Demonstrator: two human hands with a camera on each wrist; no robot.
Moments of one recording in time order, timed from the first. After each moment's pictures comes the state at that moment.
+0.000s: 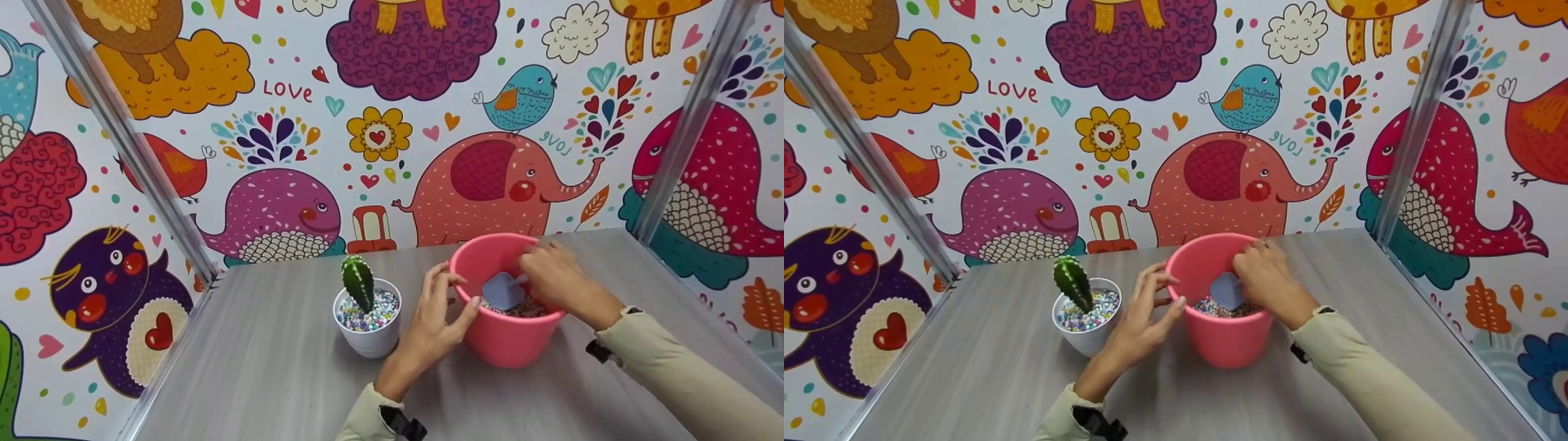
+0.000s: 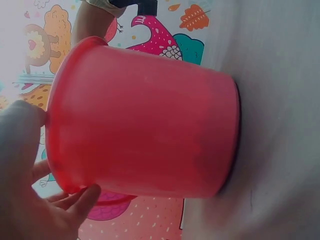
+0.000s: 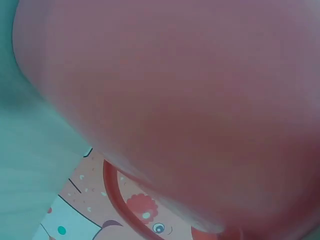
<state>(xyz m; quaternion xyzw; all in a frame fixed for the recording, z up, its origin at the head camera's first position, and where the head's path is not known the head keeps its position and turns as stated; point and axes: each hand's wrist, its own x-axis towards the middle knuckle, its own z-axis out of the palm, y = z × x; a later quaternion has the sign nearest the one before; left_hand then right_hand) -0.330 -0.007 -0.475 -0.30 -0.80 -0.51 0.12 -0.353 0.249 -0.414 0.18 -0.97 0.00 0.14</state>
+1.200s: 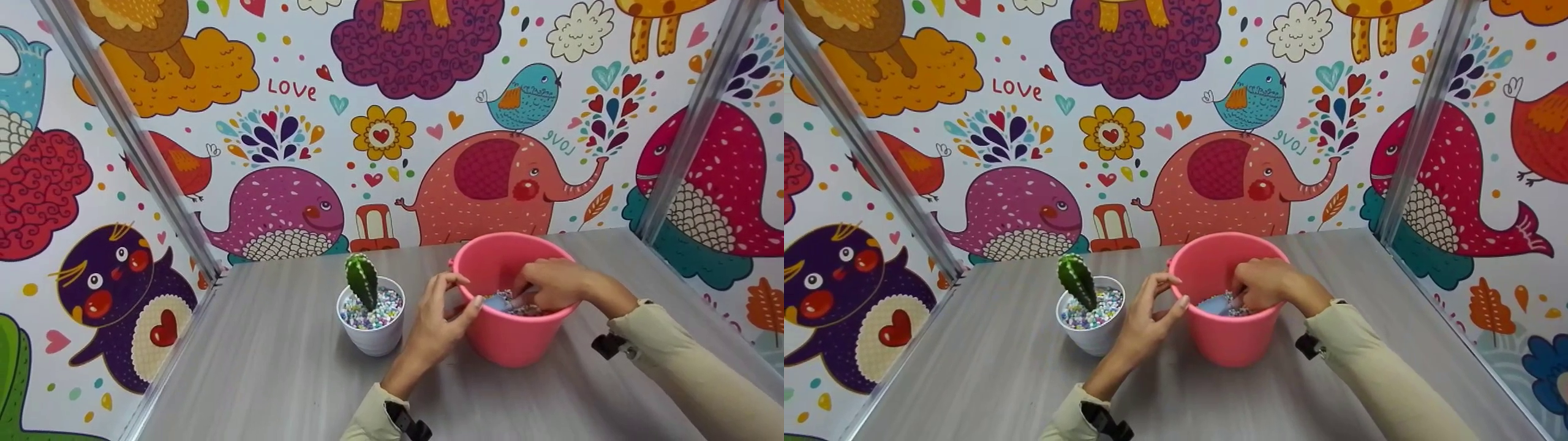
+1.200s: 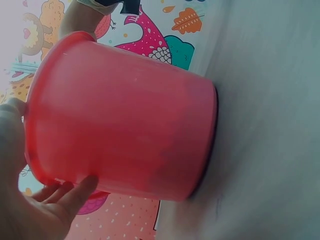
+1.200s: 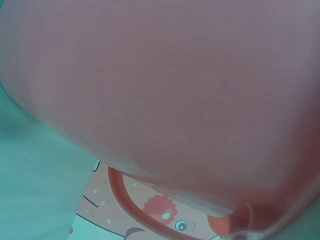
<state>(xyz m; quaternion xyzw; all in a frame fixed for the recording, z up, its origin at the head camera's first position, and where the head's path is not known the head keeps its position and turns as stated) -0.332 -0.003 -0.489 -0.27 -0.72 -0.63 0.07 -0.361 0.264 -0.402 0.26 -0.95 0.15 -0.12</state>
